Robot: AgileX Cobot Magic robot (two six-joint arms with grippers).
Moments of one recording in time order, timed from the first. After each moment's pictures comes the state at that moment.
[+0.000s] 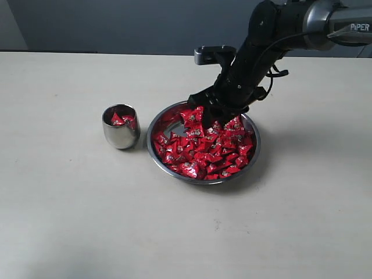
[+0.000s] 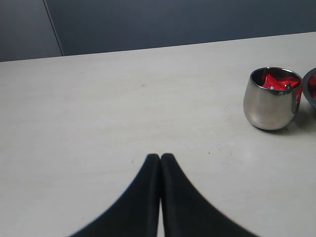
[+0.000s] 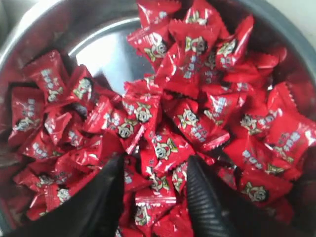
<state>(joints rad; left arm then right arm) 0.09 0.00 0.01 0.03 0.34 0.03 0.54 2.11 -1.54 0.36 0.89 -0.27</state>
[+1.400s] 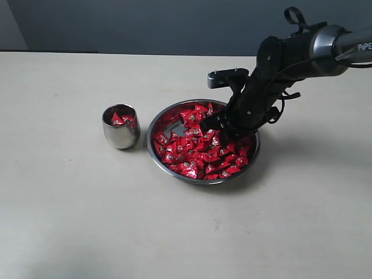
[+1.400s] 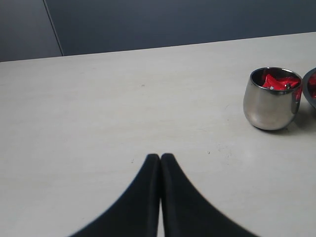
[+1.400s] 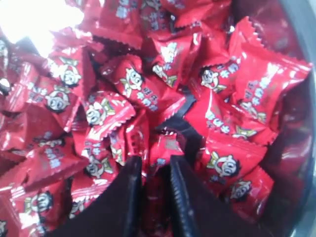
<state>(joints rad) 0.09 0.00 0.01 0.03 0.34 0.03 0.54 2.07 -1.32 0.30 0.68 -0.21</state>
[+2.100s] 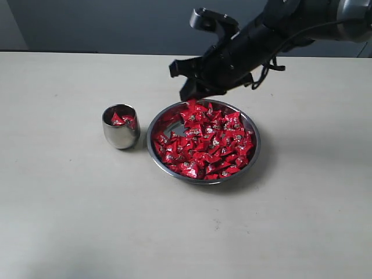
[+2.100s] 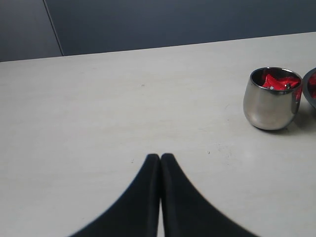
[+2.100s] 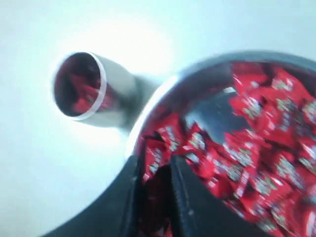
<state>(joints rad) 0.09 0.00 0.01 0.03 0.34 0.03 0.57 1.92 -1.41 0.70 0.72 -0.38</state>
